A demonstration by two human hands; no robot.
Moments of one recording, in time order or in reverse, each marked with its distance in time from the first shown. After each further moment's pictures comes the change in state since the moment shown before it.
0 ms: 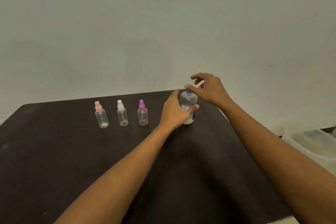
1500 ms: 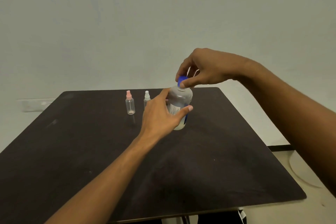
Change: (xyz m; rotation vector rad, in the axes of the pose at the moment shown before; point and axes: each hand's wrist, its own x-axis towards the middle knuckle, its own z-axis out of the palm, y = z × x) left_hand -0.136 0.022 -0.127 0.181 0.264 0.081; right_hand -0.057 -0.194 -0.083 -0.271 -0.562 -0.497
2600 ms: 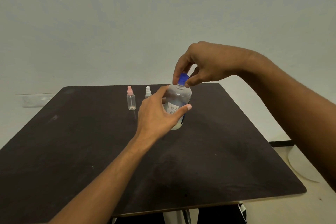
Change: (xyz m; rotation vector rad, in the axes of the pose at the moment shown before) left_hand -0.016 0.000 -0.017 0.018 0.019 -0.016; right_hand -0.005 -0.029 -0.005 -0.085 -0.070 -0.093
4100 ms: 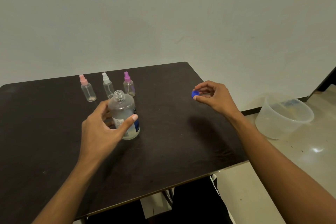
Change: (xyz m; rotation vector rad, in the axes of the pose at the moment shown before) left_hand -0.051 -0.052 0.008 -0.239 -0.038 -0.002; right_hand -0.127 0.162 0.218 0.736 0.662 0.598
